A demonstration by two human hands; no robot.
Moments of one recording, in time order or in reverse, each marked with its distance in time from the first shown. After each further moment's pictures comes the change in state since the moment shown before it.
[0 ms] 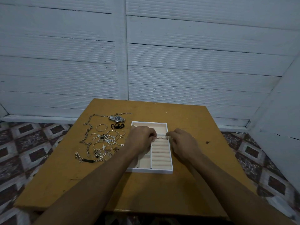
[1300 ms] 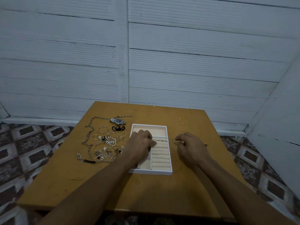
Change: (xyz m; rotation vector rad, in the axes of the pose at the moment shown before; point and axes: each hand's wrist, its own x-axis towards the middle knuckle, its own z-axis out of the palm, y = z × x) left_hand -0.023 -0.004 0.000 0.154 -0.033 0.206; right_hand -0.015 0.023 -0.009 0.126 0.041 0.102
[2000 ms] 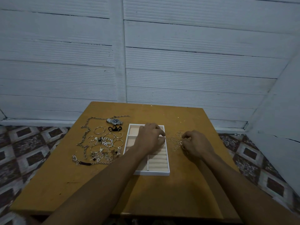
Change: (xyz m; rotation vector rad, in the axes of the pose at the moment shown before) left_hand 0.046 0.030 0.002 -0.155 0.023 -0.135; right_hand 0.014 0.024 -0.009 0.001 -0.055 0.243
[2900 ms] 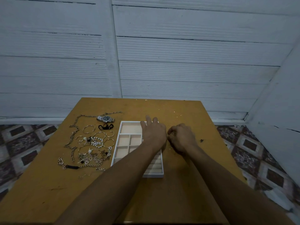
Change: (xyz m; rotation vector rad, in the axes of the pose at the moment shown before) left_hand 0.042 0.043 0.028 0.343 -0.250 -0.240; right_hand 0.025 -0.021 0.021 -0.023 -0.082 0.034
